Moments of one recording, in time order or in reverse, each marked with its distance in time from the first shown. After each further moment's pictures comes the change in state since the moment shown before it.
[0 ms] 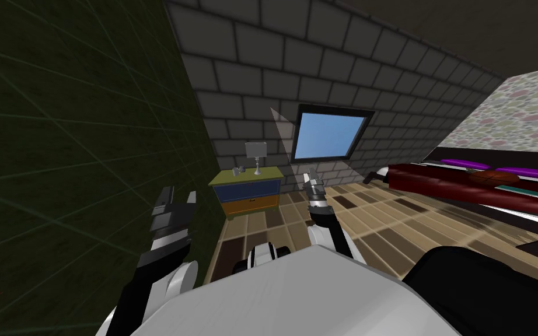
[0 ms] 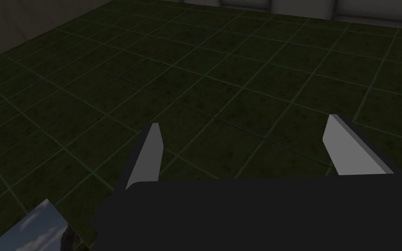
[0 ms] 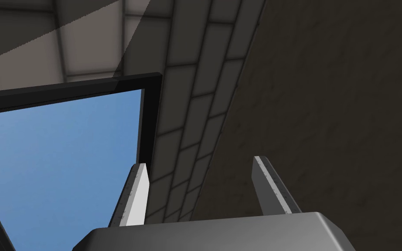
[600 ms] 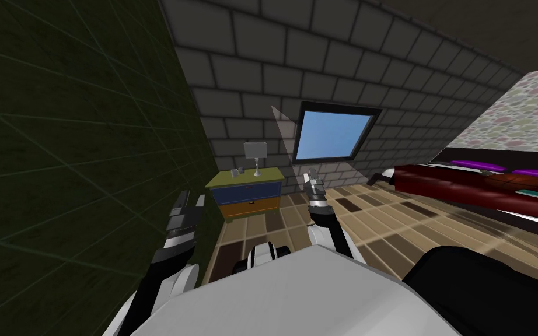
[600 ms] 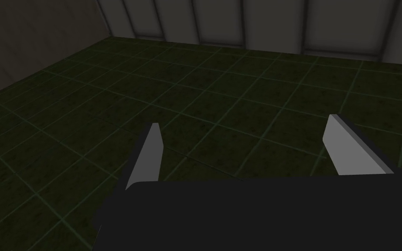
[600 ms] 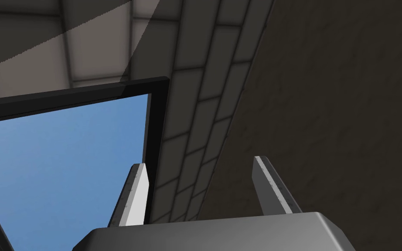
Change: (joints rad) left arm -0.023 0.120 -0.031 0.144 0.006 -0.090 -0.004; right arm 0.000 0.000 0.000 0.000 0.000 0.000 0.000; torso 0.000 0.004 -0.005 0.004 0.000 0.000
